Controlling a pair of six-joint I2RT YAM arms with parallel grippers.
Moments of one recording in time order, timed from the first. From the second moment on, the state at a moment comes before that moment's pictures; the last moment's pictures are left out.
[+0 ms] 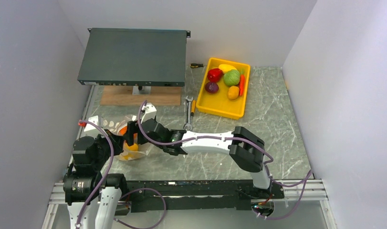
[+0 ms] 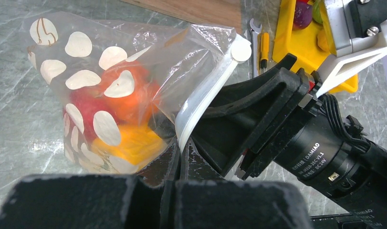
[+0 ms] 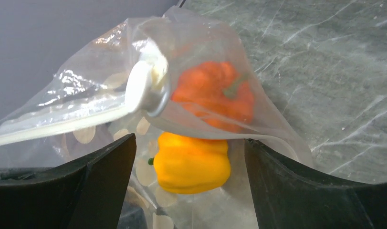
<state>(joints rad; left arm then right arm) 0.02 0.29 0.79 -0.90 0.16 -0.38 1.26 1.98 1.48 0.17 0.30 0.71</state>
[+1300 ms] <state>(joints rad) 0.02 0.31 0.79 -0.90 0.18 -0.38 0.84 1.07 0.66 -0.09 0.36 0.58</state>
